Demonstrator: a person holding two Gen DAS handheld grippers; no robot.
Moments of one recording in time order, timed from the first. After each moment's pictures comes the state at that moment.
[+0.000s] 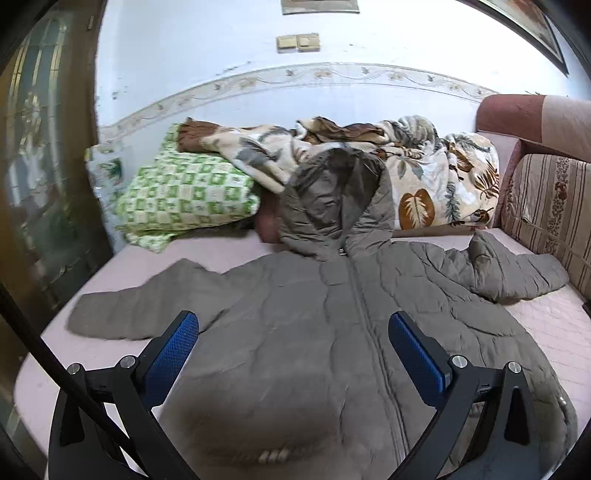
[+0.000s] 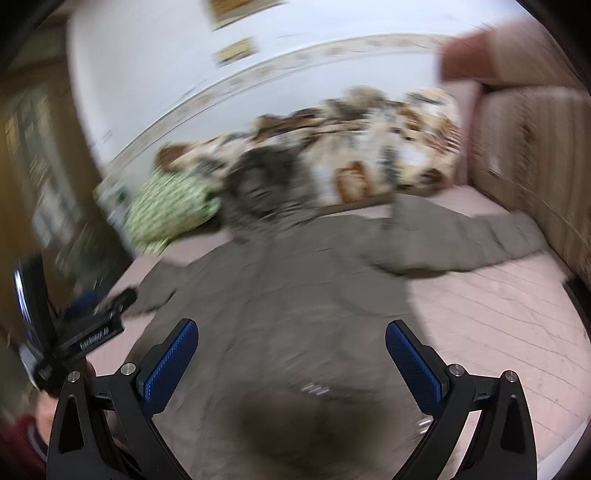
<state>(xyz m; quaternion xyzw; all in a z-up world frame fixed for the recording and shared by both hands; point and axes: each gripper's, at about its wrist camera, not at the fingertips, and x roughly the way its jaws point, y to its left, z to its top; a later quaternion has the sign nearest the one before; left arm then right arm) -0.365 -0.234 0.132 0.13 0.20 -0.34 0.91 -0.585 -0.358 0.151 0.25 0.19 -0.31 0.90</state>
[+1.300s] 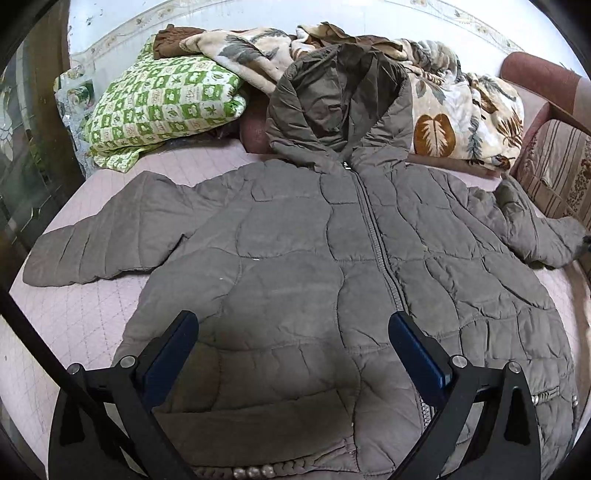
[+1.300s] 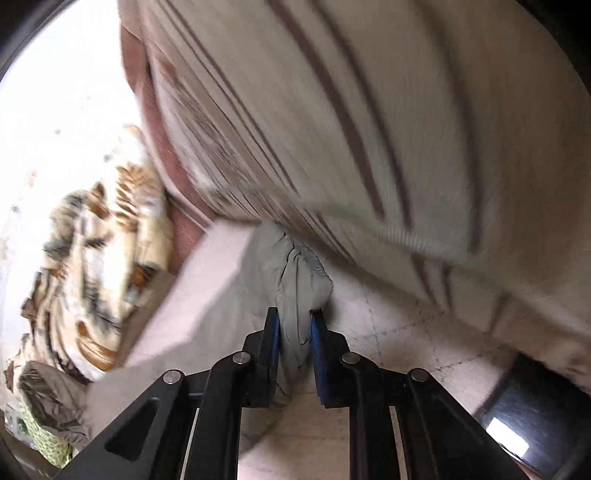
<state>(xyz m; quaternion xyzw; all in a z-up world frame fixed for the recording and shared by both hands) -0.302 -0.269 0.067 0.15 0.36 -0.34 0.86 -0.743 -0.742 0.036 0.46 0.06 -0.55 0.70</state>
